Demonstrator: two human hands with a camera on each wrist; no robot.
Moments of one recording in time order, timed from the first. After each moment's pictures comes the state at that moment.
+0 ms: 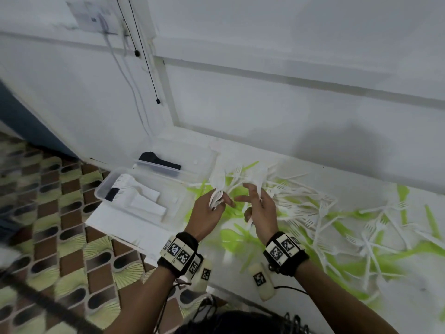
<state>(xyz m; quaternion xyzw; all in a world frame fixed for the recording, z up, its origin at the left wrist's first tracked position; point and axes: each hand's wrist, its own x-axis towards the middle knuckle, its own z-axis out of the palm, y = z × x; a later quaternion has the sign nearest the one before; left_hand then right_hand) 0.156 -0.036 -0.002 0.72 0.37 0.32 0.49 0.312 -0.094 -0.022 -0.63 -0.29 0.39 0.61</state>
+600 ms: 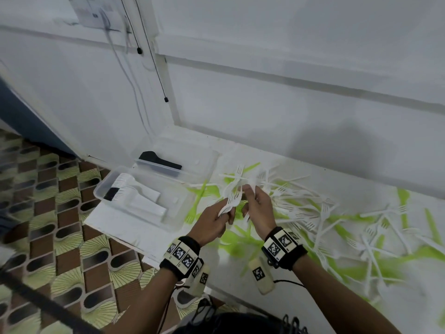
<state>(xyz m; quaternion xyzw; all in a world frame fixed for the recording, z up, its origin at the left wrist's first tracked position) 0.154 -0.037 -0.018 0.71 0.36 0.20 0.57 0.314 -0.072 -0.030 -0.65 -0.32 0.39 0.57</state>
